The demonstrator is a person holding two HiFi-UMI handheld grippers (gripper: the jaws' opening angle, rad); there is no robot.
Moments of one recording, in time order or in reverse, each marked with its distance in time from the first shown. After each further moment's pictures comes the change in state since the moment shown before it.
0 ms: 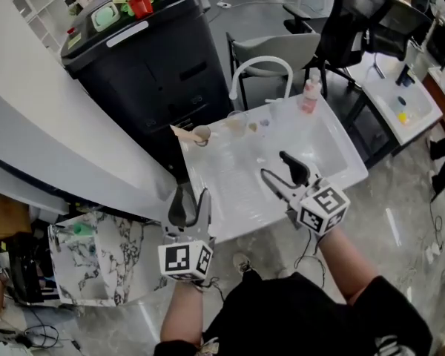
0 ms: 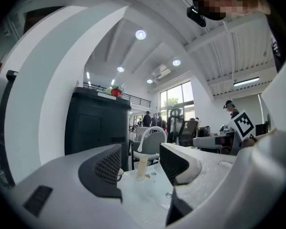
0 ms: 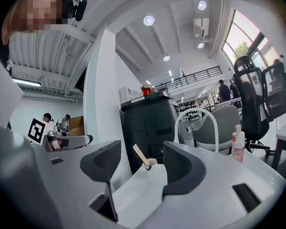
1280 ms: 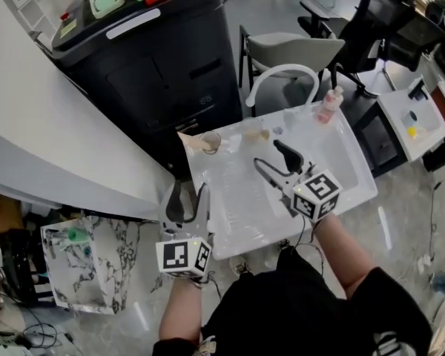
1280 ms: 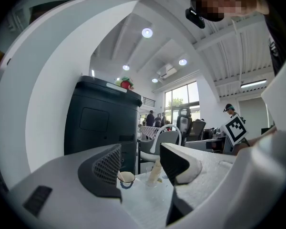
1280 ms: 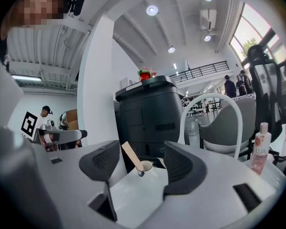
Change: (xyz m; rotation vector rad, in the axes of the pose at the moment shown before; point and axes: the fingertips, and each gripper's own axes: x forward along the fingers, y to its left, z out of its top) left arm 0.071 0.072 -0.017 -0.046 0.018 0.044; right arm 0.128 -0.042 -0.018 -0.028 0.094 0.043
